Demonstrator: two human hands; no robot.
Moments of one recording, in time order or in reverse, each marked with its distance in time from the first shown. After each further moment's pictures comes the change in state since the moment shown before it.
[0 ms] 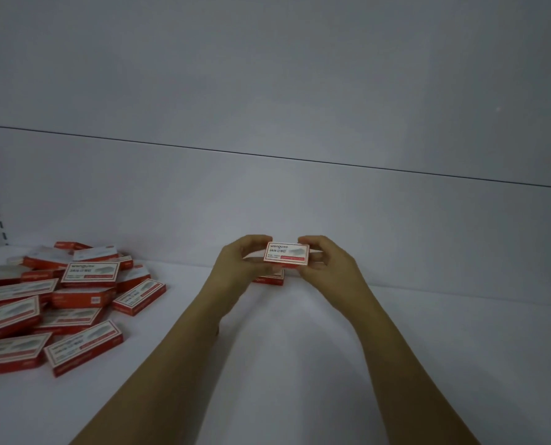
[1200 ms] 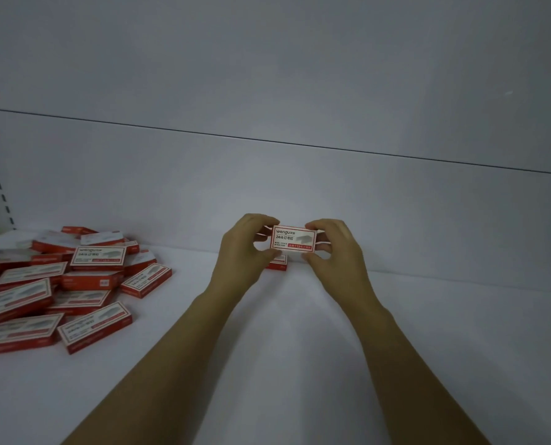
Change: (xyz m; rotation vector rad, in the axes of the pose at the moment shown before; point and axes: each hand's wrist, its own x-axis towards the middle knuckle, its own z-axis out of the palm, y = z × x) left_hand -0.008 0.003 0.005 0.590 0.177 0.397; right_hand -0.003 0.005 0.007 -0.273 0.169 -0.232
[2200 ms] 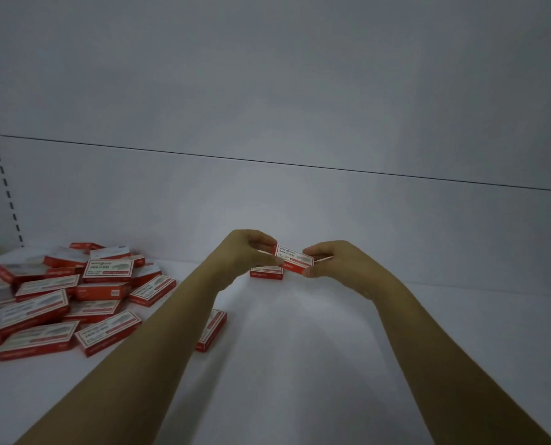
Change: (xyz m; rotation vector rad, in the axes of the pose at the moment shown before) left_hand 0.015 0.018 -0.035 -0.366 -0.425 -0.430; right_hand 0.014 -0.018 -0.044 0.011 -0.477 0.408
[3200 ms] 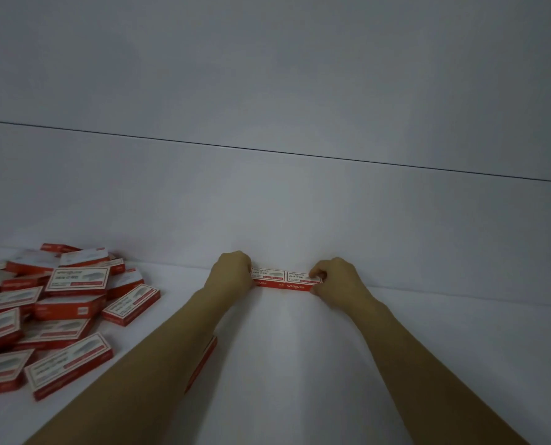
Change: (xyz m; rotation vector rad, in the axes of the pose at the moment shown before) left_hand 0.074 -0.069 0.007 0.845 0.182 -0.110; right_hand 0.075 0.060 0.031 -0.510 0.166 0.010
